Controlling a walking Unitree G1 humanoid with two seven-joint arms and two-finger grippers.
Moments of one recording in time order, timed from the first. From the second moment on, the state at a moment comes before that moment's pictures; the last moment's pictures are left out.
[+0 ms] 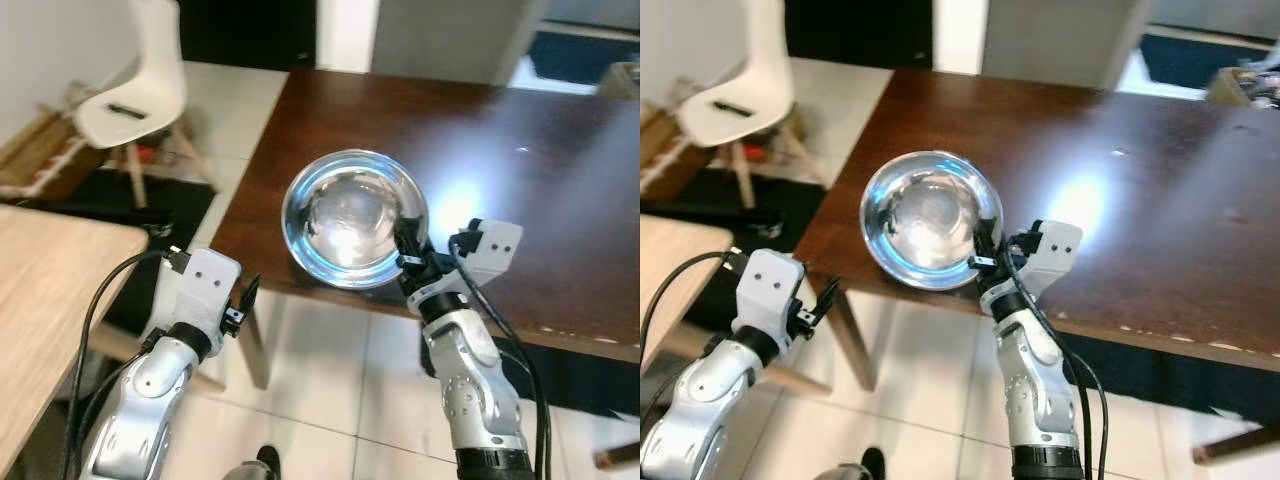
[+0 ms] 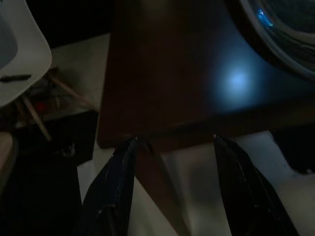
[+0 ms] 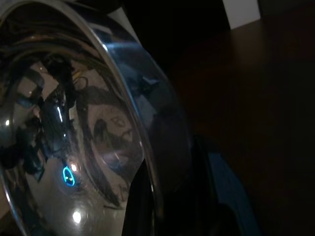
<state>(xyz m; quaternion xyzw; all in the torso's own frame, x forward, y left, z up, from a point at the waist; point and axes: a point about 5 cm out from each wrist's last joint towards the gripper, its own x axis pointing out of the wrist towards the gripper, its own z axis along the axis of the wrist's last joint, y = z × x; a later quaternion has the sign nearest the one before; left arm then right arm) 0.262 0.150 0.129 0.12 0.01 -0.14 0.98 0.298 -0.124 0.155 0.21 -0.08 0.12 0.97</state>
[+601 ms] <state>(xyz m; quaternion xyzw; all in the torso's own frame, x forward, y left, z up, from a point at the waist) 0.264 0.145 0.131 0.11 0.01 -0.15 0.98 0.299 -0.137 0.155 0.25 -0.09 0.09 0.96</state>
